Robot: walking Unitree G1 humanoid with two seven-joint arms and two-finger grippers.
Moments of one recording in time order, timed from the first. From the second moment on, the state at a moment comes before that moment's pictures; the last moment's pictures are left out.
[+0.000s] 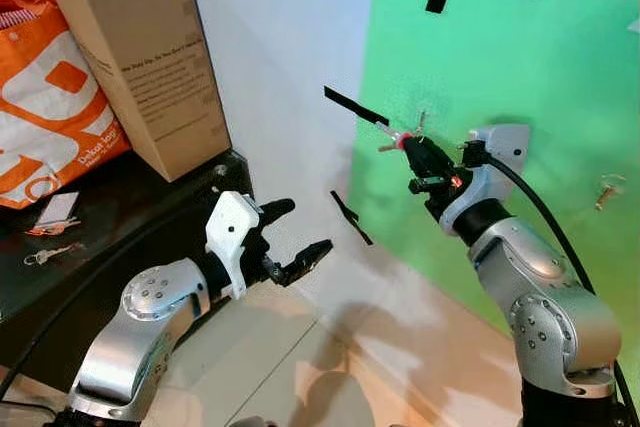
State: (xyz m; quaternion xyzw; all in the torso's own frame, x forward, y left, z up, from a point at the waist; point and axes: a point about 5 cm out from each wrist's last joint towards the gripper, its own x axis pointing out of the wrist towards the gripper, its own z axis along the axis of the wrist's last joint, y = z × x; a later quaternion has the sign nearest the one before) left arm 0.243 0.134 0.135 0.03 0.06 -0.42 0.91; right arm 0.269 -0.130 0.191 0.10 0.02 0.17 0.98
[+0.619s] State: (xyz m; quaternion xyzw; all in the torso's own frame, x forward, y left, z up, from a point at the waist) left arm 0.242 0.136 0.137 0.04 0.06 -0.43 0.90; right arm 0.276 -0.125 0.198 0.16 0.03 0.17 0.97
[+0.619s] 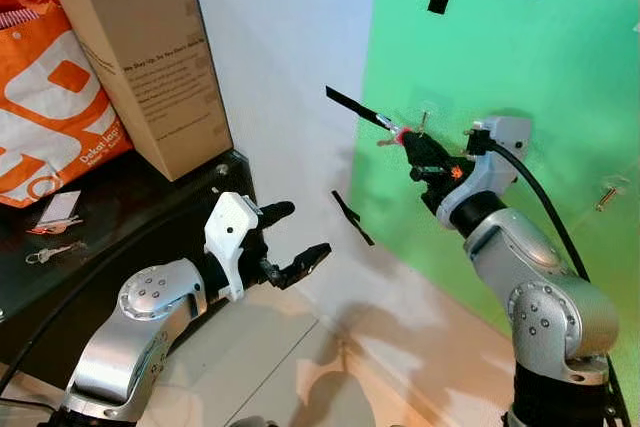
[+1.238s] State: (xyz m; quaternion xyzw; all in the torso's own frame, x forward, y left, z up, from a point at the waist) left arm 0.242 0.135 0.139 0.03 0.06 -0.43 0.90; right arm 0.285 -0.134 0.189 0.23 0.07 0.13 0.96
